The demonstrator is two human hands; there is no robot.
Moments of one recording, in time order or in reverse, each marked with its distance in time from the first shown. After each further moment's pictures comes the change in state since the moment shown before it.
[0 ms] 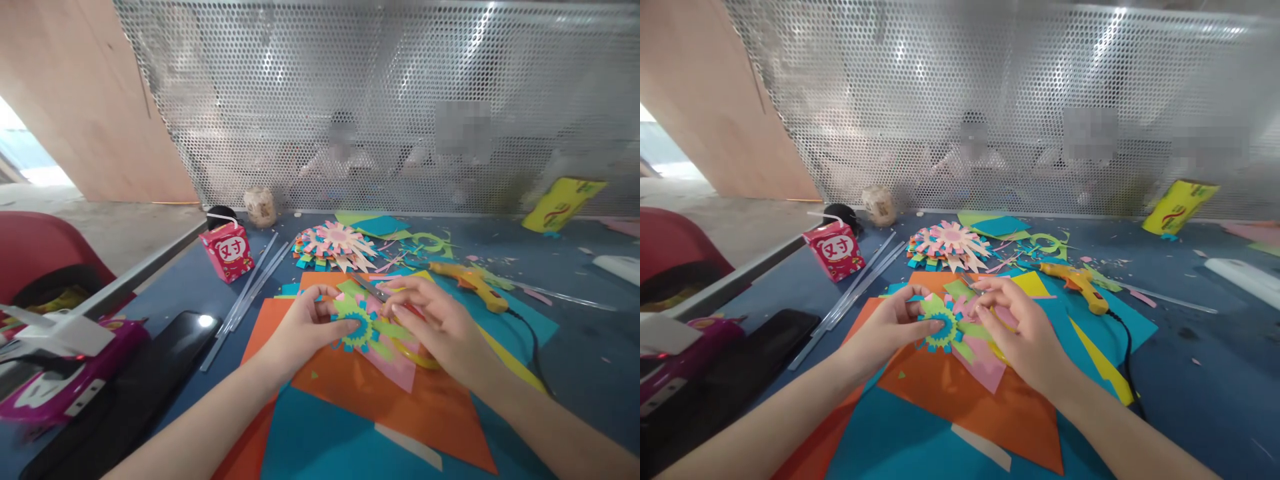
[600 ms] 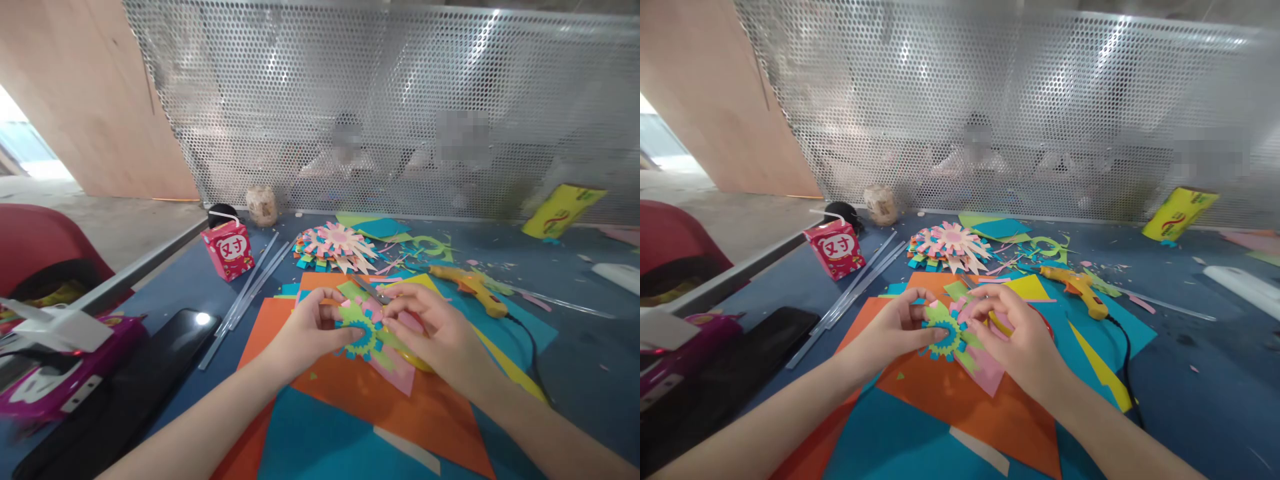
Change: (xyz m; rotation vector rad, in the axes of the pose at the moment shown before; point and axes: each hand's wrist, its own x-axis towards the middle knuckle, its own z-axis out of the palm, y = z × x) left_hand 0.002 -0.010 -0.002 0.045 -0.054 -0.002; right_hand -0.001 -0.008 0.005 0.038 -0.004 0.065
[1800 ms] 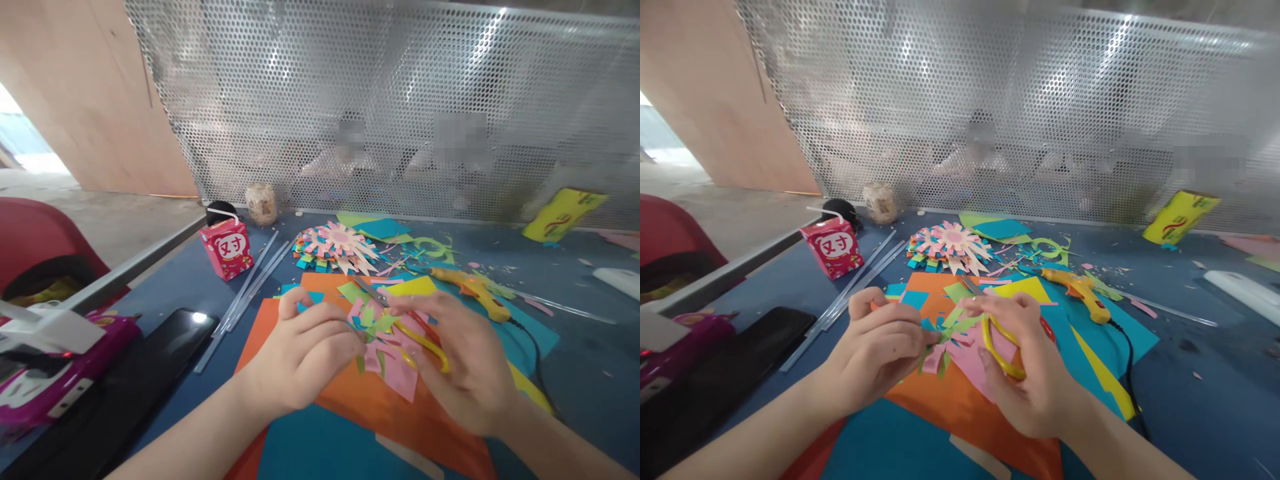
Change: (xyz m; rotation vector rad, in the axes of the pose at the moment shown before) left_hand -0.024 0.010 -0.018 1.251 0.030 1.099; right_hand -0.012 0.007 -0.010 -0.257 0.000 -0.510
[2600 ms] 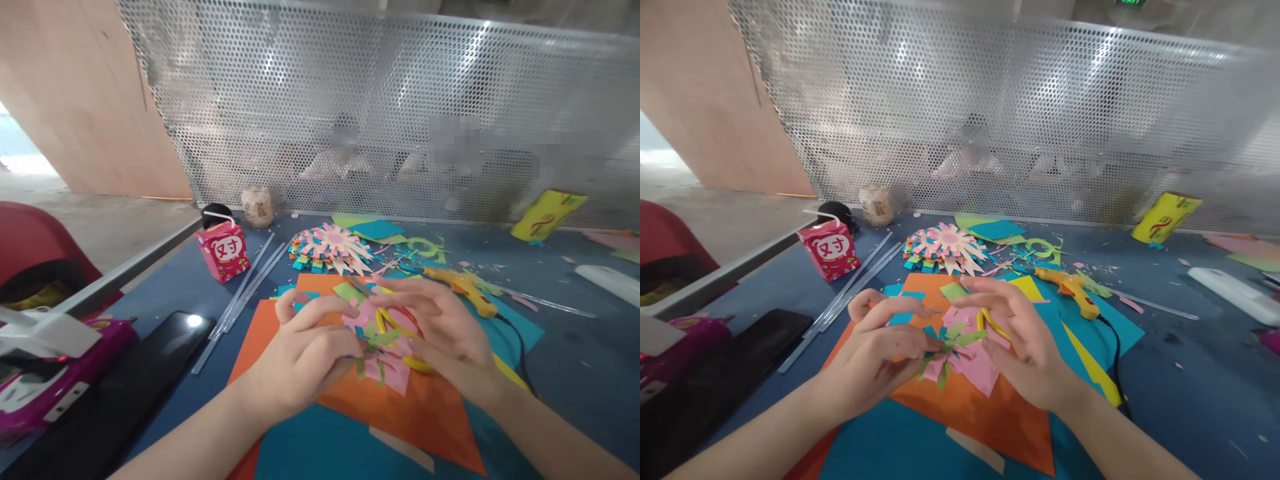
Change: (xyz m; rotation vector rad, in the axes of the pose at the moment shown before) left_hand 0.006 0.009 0.002 -0.062 0.035 -0.065; right_hand 0.004 0.005 -0.003 0.439 -0.087 0.145
